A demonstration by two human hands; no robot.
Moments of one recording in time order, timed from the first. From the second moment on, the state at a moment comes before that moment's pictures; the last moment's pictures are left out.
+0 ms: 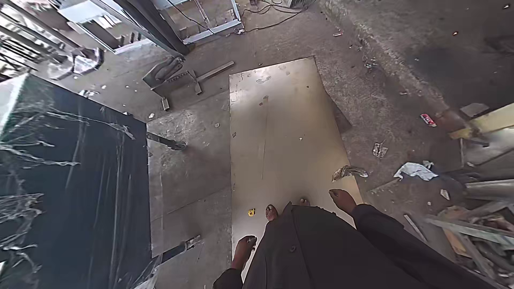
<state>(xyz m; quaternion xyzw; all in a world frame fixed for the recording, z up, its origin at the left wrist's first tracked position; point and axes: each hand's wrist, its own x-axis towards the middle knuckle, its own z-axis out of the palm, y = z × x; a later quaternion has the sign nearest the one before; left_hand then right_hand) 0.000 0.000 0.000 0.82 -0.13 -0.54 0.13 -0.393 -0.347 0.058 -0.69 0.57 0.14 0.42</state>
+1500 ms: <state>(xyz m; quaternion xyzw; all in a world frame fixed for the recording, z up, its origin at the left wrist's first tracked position) 0.211 -0.284 0.045 0.76 -0.23 -0.61 0.02 -0.167 -0.420 0.118 -0.76 0.51 -0.10 0.40</state>
